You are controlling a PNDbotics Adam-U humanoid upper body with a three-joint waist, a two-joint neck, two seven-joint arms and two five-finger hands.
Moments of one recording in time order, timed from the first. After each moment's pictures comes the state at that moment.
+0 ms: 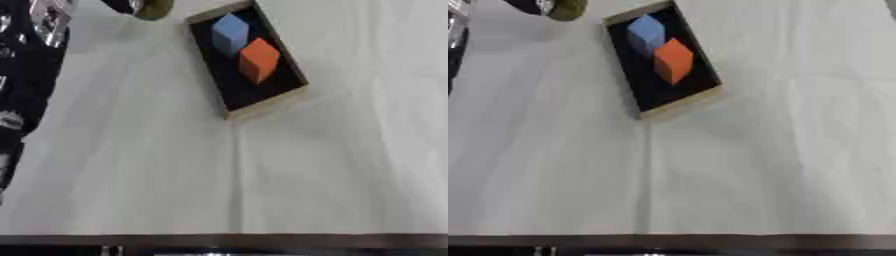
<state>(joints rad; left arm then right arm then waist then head) -1.18 0.38 -0.13 -1.14 -1.07 -0.04 -0.61 -0.32 -0.50 -0.09 -1.99 -0.04 -0.21 -0.30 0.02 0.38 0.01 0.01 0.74</state>
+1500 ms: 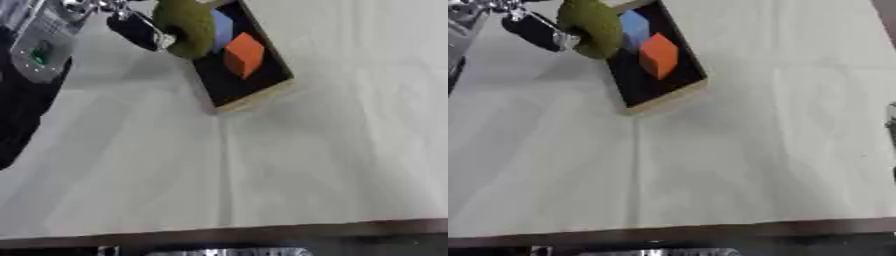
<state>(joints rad) -1.07 0.42 -0.38 -1.43 -0.71 -0.04 -0.68 -0.32 -0.50 -0.09 -1.99 -0.05 -0.19 -0.29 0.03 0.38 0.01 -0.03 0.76</state>
